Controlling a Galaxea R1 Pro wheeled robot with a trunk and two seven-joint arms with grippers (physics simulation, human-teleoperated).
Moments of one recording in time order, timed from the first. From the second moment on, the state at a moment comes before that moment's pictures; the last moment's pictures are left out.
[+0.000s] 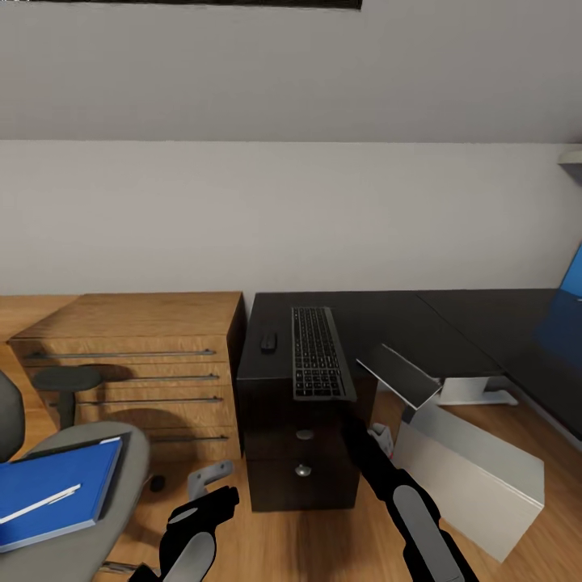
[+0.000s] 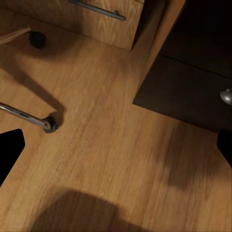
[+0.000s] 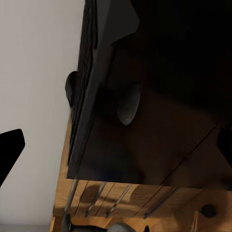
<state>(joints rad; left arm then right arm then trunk) -0.17 0.06 -0.52 -1.52 0.88 0.47 1.04 -0.24 0.07 0.12 -1.28 -1.24 0.21 0.02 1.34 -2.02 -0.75</state>
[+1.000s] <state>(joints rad) -0.17 0.06 -0.52 -1.52 0.89 0.47 1.04 -0.24 0.07 0.12 -1.27 -1.38 0.21 0.01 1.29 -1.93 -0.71</state>
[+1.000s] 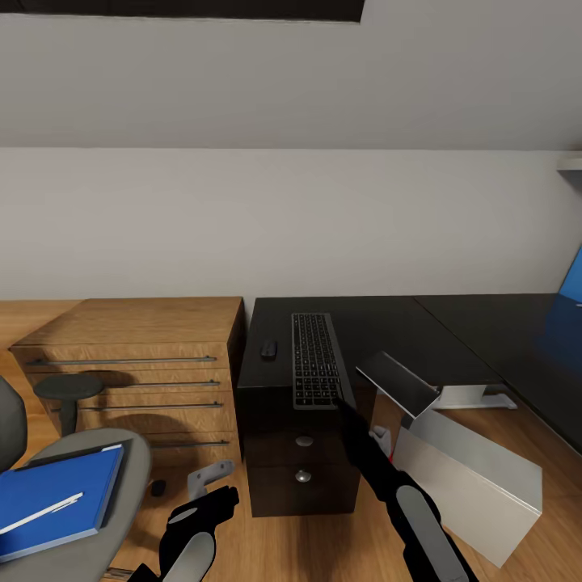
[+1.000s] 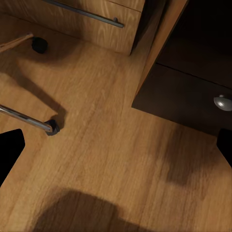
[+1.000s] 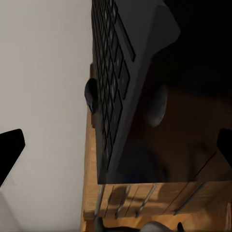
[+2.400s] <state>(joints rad) -0.17 0.06 -0.52 -1.52 0.89 0.47 1.04 -0.24 0.07 0.12 -1.25 -1.42 0.21 0.01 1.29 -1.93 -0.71</state>
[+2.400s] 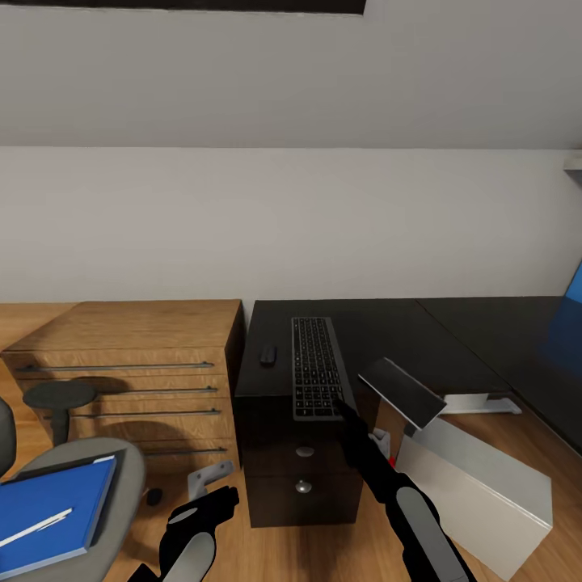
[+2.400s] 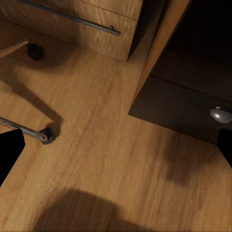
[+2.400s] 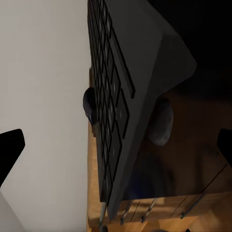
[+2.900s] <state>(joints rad) -0.17 0.06 -0.52 -1.52 0.89 0.47 1.04 -0.24 0.07 0.12 -1.25 -1.42 0.21 0.01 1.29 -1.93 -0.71</state>
